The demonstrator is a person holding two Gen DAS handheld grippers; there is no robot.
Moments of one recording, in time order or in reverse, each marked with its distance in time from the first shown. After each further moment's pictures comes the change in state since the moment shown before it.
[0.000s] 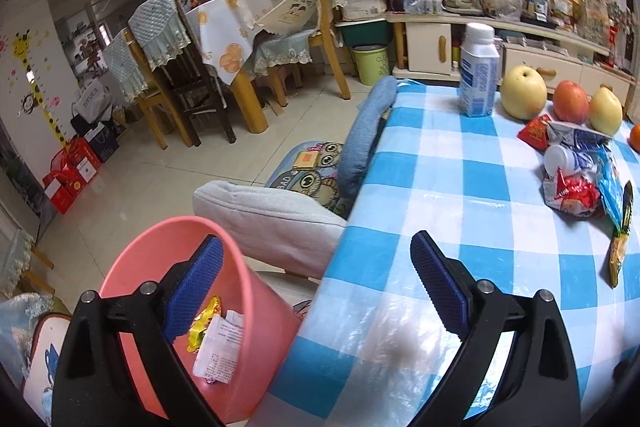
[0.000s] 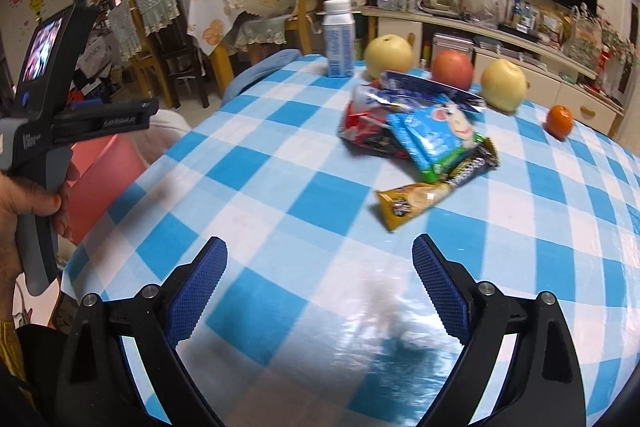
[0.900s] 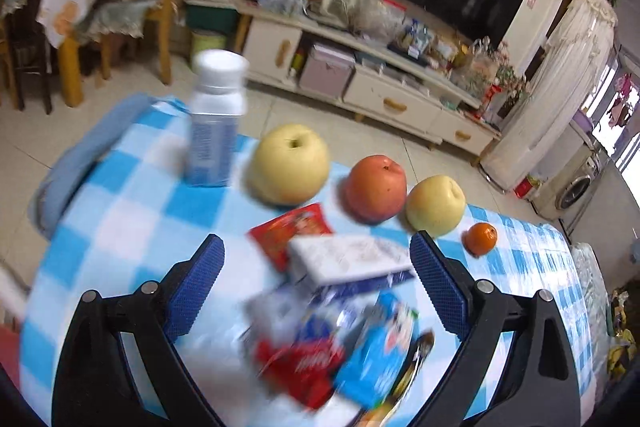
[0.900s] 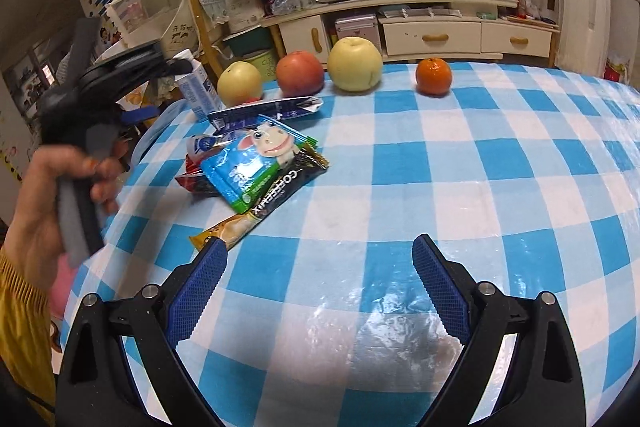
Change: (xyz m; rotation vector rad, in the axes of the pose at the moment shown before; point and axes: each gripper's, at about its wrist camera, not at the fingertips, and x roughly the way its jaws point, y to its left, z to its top) left arm 0.063 -0.196 0.122 -0.166 0.083 -0.663; right arm -0.035 -0.159 0.002 0.322 -0.012 -0.099
